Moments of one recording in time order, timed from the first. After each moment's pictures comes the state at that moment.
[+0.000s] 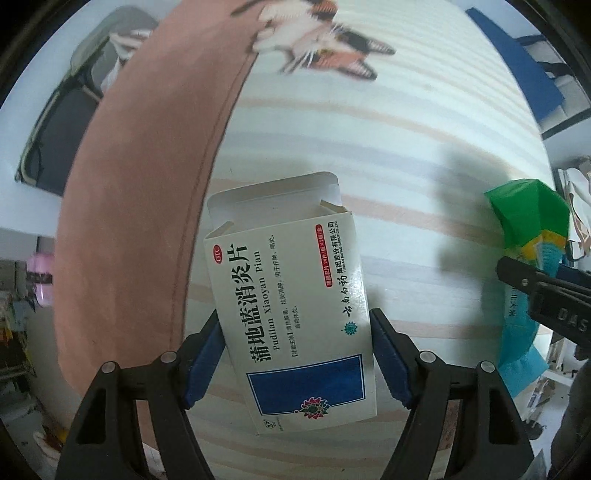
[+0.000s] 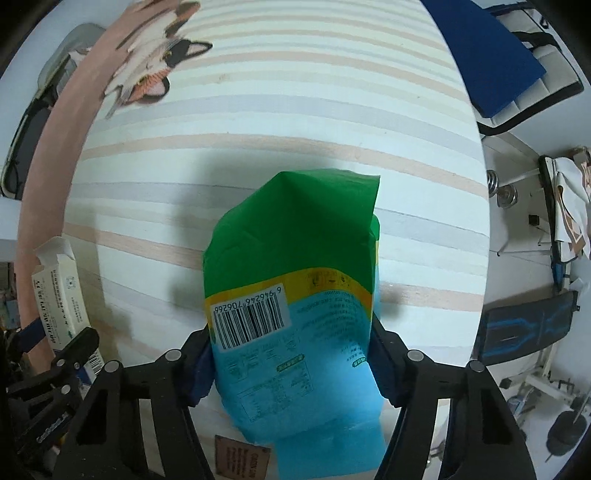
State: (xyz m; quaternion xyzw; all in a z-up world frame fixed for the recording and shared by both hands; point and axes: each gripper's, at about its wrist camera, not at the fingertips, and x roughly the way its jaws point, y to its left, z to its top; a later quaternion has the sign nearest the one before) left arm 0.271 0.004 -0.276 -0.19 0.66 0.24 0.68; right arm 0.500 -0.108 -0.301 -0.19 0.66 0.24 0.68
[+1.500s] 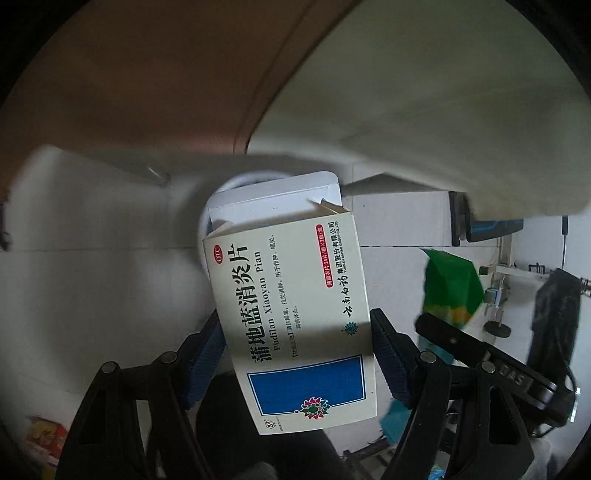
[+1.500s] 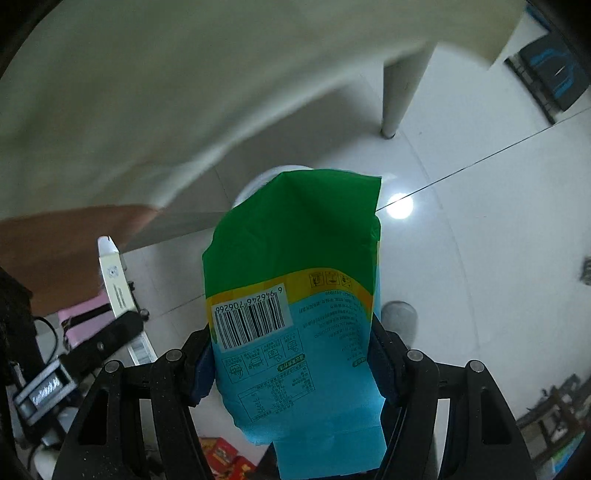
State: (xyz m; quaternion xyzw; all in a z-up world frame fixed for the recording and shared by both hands) left arm -0.008 -0.022 -0.504 -0.32 0.70 0.03 0.64; right arm 0.082 -0.250 -0.538 0.10 0.76 0.12 0.64
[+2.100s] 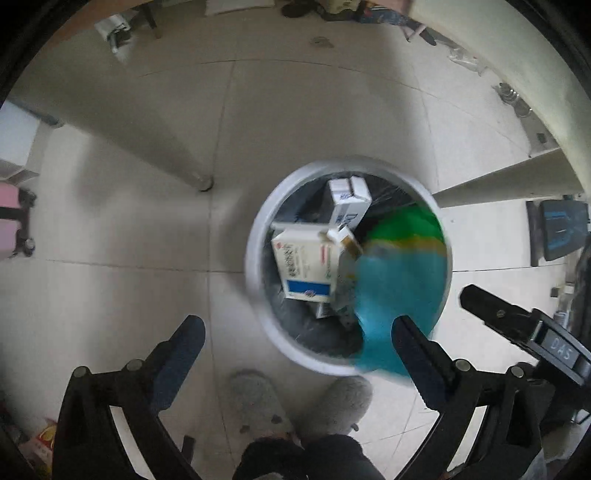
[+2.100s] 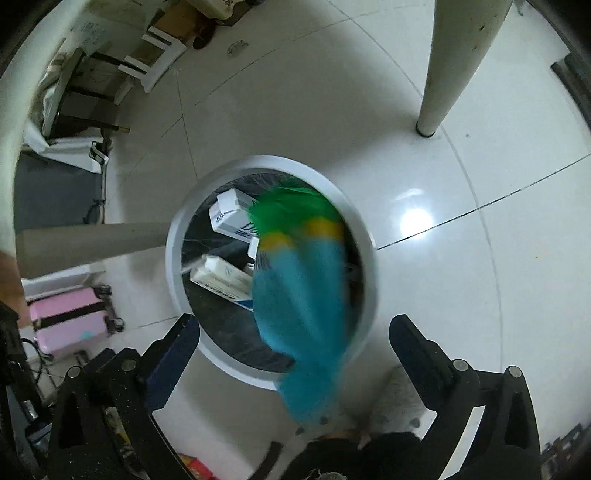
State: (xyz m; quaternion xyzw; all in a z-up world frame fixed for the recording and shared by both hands) left arm -0.016 -0.044 -0.624 -0.22 0.70 0.14 0.67; right arm 0.102 -0.222 -0.707 0.08 0.73 0.17 0.65
